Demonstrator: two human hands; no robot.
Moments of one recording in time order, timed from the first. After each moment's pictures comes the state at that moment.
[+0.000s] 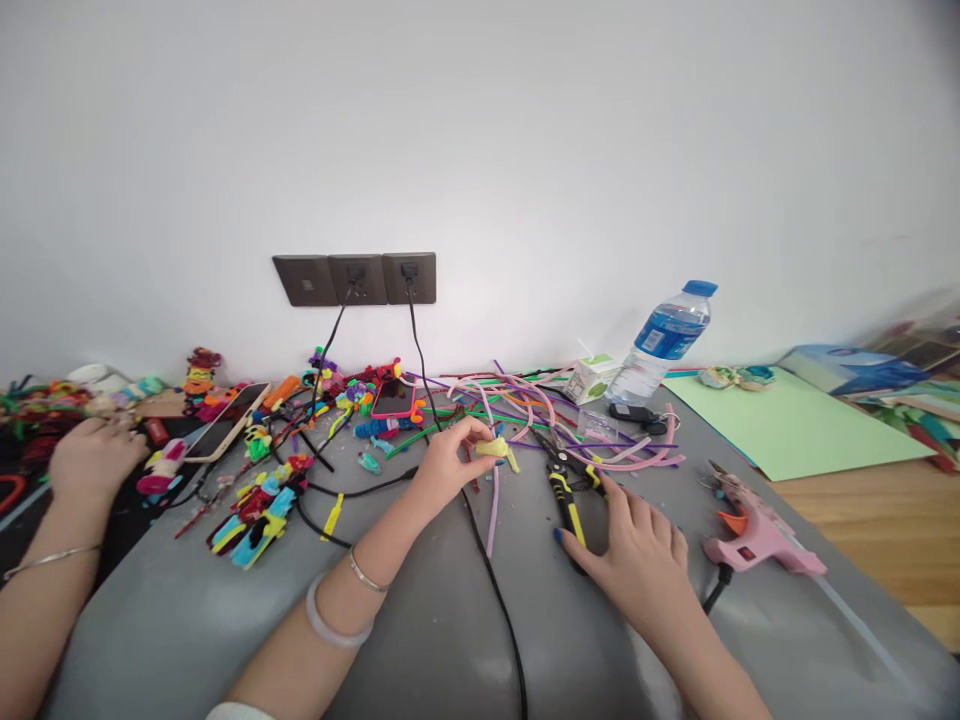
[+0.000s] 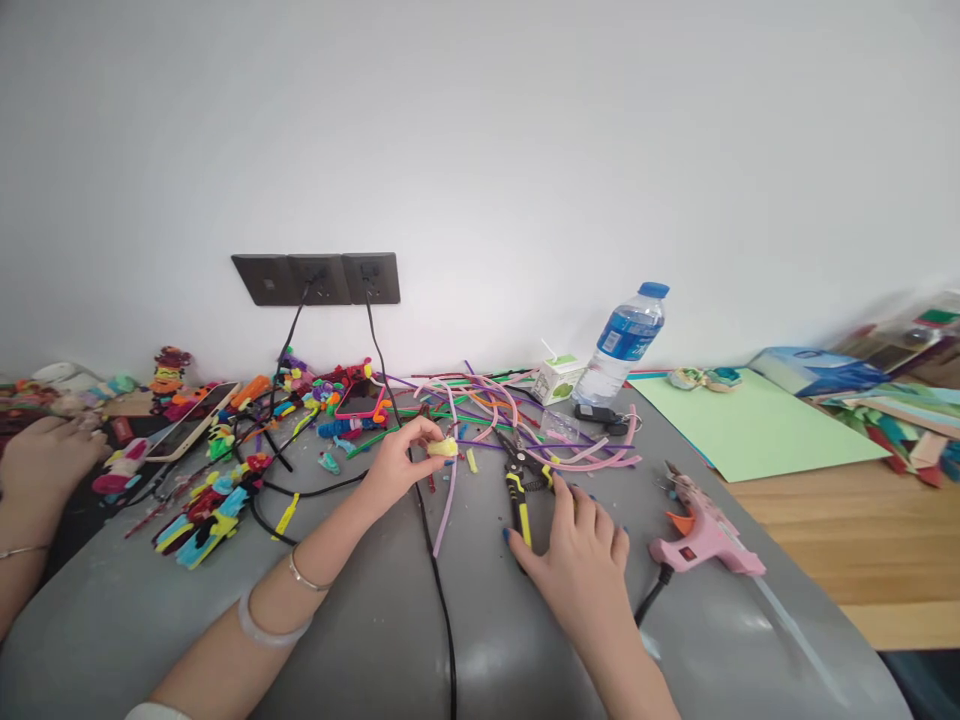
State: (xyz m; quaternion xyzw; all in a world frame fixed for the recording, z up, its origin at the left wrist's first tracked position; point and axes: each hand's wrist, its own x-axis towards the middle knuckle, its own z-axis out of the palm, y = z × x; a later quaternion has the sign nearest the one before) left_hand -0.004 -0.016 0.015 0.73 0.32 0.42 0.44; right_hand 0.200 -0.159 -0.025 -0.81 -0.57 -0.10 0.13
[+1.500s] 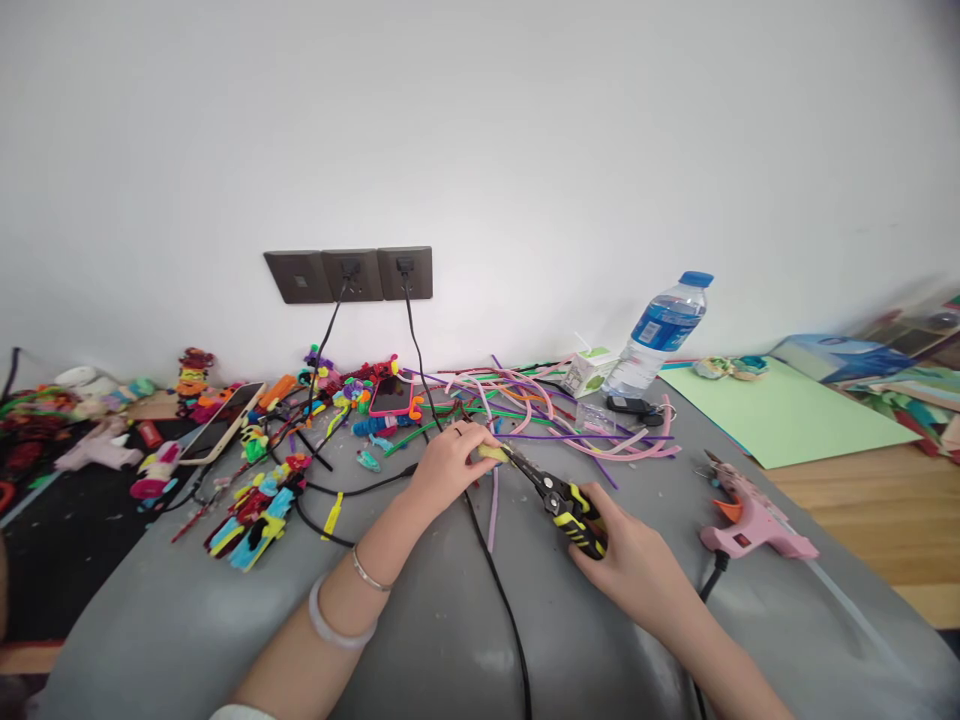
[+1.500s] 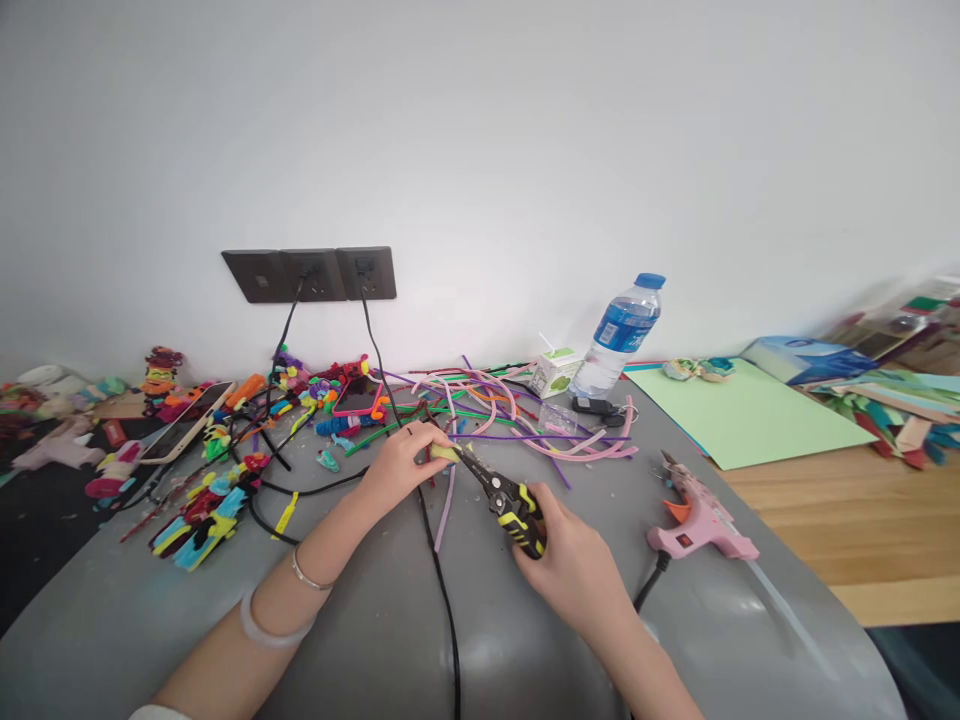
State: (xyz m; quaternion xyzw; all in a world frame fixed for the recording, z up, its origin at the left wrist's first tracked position) left_hand -0.008 -0.016 0.006 0.86 0.32 0.32 0.26; right_hand 0.203 -0.161 0.007 -0.74 -0.63 0.14 0.18
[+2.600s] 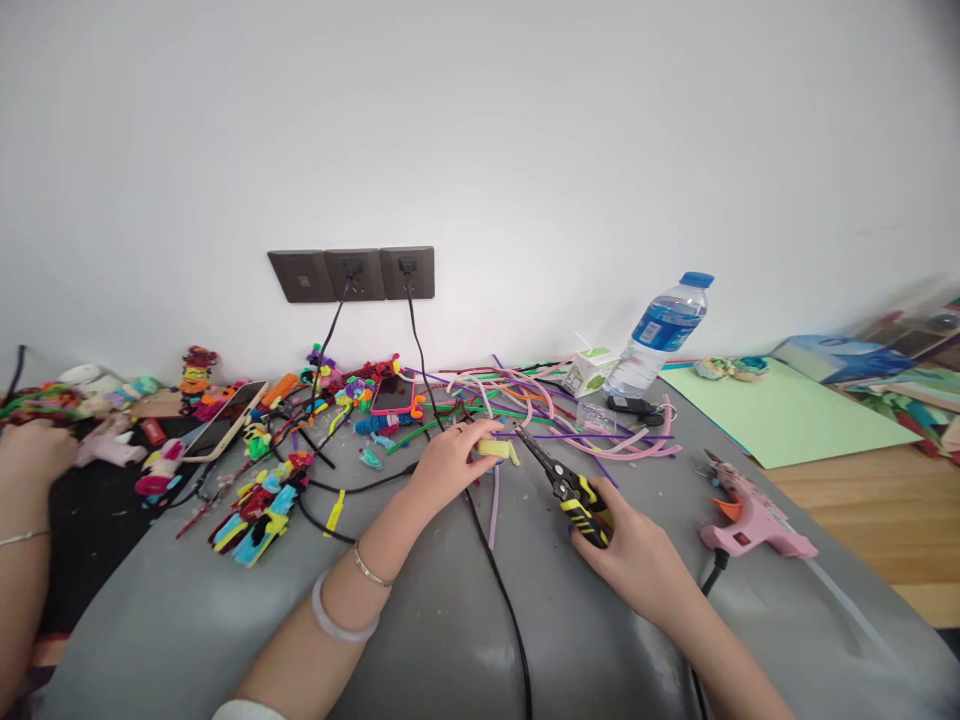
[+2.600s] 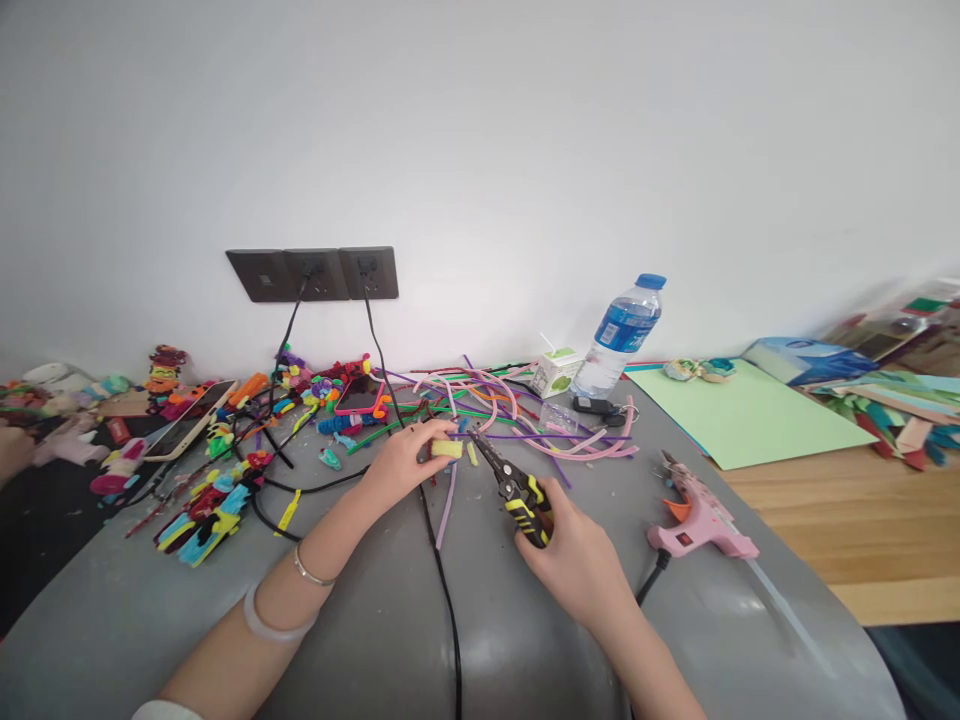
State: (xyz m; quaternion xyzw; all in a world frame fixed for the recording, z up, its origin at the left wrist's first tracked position) left_hand -0.010 -0.017 0.009 0.86 0.34 0.28 0.25; right_hand 0.207 -0.158 0.006 -0.77 -0.58 0.17 0.20
